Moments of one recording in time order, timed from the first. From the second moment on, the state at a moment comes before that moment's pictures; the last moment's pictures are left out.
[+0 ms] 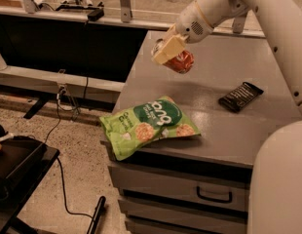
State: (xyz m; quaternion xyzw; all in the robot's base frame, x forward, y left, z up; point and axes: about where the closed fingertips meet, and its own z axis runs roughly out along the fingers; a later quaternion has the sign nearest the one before) arm 0.672 -0.045 0.933 -0.59 0.71 0.23 0.30
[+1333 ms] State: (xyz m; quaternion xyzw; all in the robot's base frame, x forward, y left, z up) arm 0.659 -0.022 0.962 -0.53 0.53 0.48 0.46
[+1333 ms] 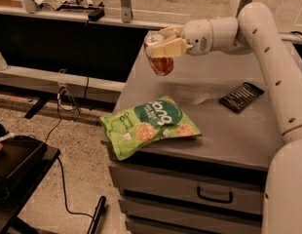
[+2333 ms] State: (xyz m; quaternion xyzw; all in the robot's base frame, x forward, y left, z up) arm 0.666 -0.027 0.940 -0.45 0.57 0.49 0.47
